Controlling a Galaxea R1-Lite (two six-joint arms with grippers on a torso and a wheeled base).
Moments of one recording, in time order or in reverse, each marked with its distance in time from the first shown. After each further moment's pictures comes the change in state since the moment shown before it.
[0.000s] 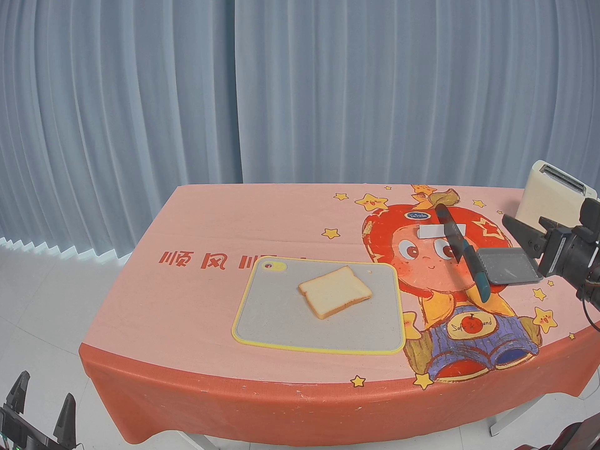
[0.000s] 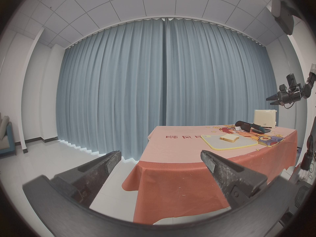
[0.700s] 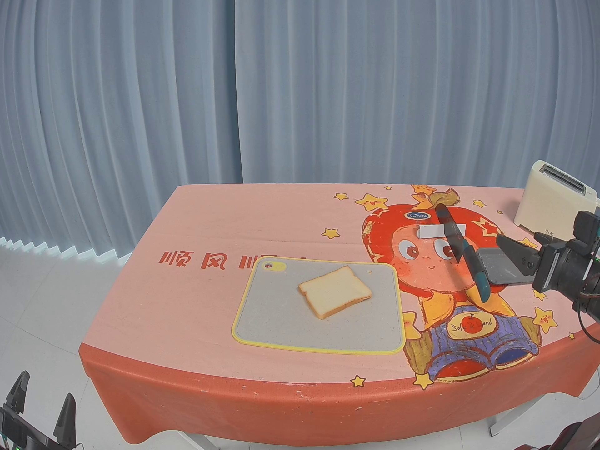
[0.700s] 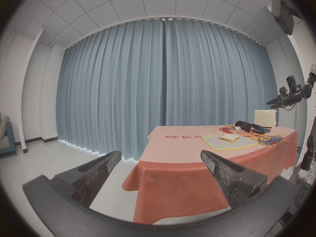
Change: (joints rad) left arm 0.000 0.000 0.000 0.000 0.000 0.000; right arm 0.025 -0.001 0.014 0.065 -0.009 -0.001
